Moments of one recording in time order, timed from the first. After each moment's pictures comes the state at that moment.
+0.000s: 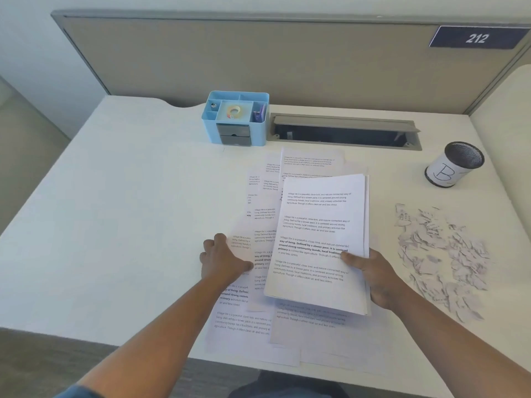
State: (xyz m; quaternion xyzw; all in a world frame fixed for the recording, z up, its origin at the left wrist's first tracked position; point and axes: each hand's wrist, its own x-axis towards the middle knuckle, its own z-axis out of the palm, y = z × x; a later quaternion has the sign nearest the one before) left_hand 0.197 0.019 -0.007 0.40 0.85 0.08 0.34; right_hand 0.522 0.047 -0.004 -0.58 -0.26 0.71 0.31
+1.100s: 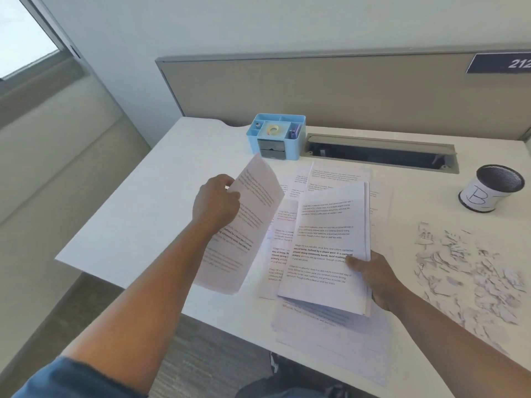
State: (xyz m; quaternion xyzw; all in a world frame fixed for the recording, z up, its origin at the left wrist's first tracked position) left_hand 0.202 0.019 0.171 0.41 0.86 0.24 0.17; right_hand 0.525 0.051 -0.001 -0.55 -0.35 0.70 0.28
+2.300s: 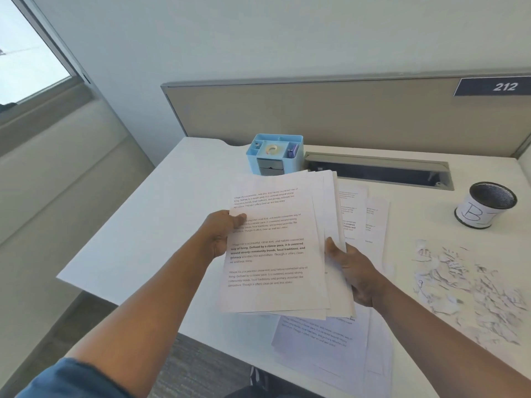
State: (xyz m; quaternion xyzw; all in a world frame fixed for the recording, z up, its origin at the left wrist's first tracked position) left_hand 0.187 0.034 0.131 0.16 0.69 0.47 0.52; right_hand 0.487 0.048 0.092 -0.40 -0.37 0.80 0.26
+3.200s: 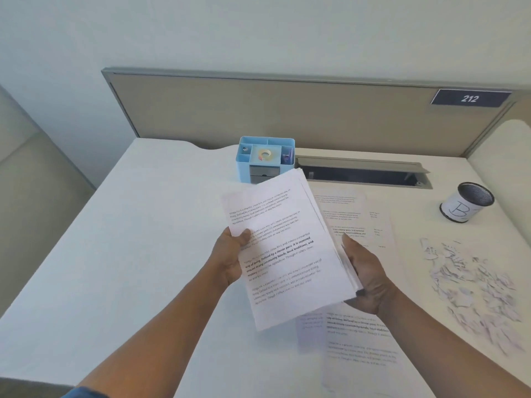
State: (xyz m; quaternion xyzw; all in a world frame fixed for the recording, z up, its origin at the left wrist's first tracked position) left_hand 0.091 0.079 0.054 0.12 0.54 0.50 0.67; right_hand 0.368 0.053 0.100 -0.41 -0.23 0.81 0.34
